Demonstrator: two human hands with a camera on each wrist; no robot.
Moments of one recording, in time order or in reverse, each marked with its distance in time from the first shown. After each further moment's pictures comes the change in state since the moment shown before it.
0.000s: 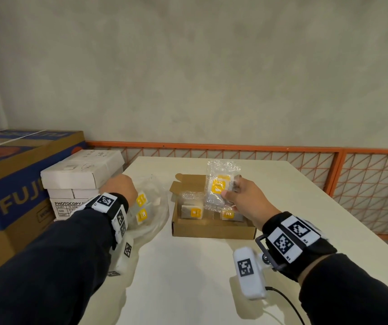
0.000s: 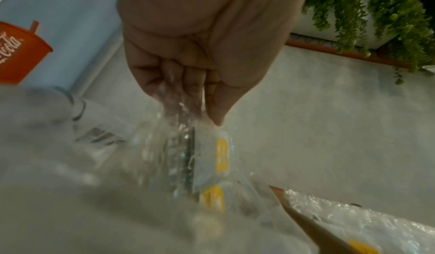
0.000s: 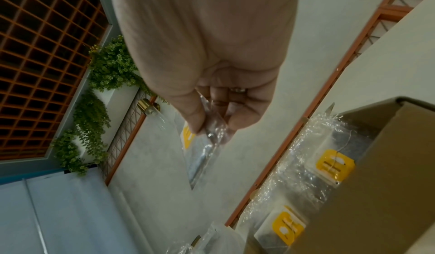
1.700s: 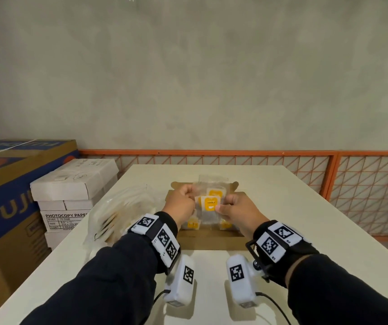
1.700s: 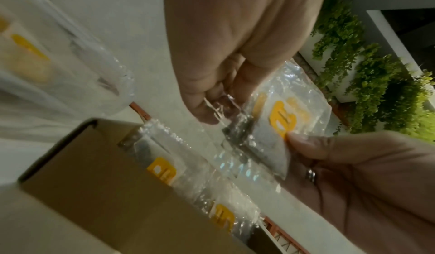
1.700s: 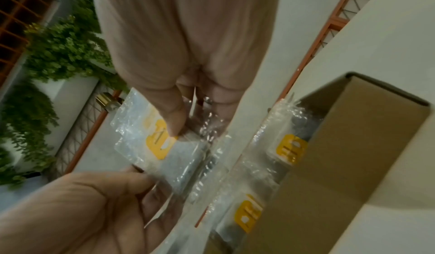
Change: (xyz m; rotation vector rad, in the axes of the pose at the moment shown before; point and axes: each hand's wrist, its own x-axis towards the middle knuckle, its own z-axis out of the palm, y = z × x) left_hand -0.044 0.112 0.028 -1.204 -0.346 0.188; right_hand 0.023 0.025 0.013 0.139 -0.070 0.084
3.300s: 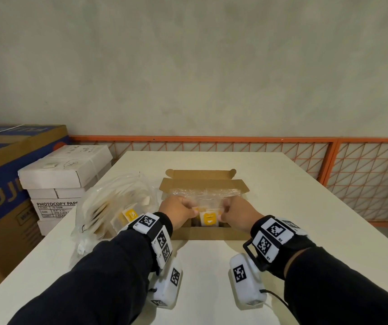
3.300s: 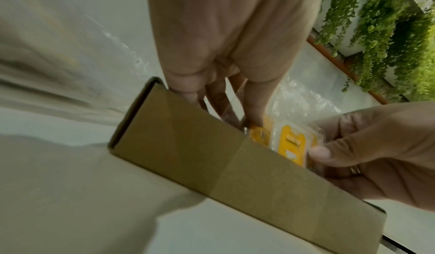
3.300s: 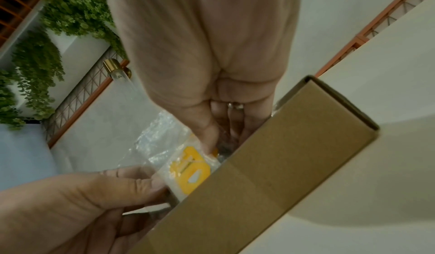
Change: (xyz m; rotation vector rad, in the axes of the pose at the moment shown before) left_hand 0.010 -0.041 0.002 0.390 -0.023 -0.093; right_hand 0.013 0.021 -0.005 -0.715 -0.113 0.084
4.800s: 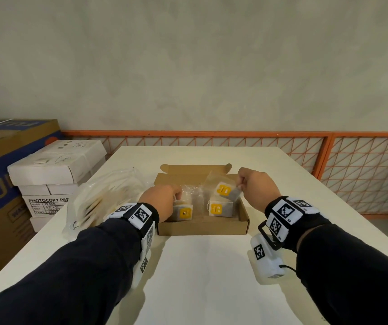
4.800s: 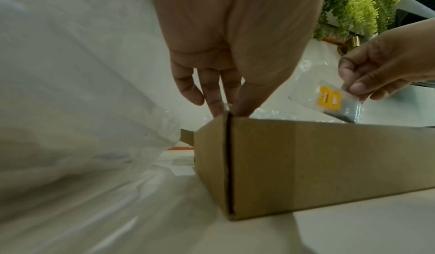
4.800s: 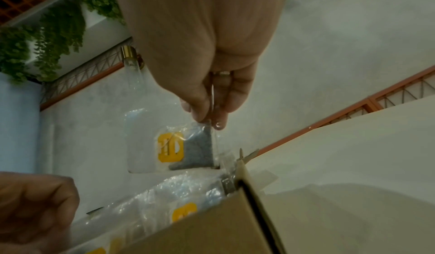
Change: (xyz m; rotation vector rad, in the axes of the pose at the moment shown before) left_hand 0.012 -0.004 -0.026 0.772 -0.031 0.273; right_hand 0.006 0.031 -0.042 -0.123 0.342 -0.128
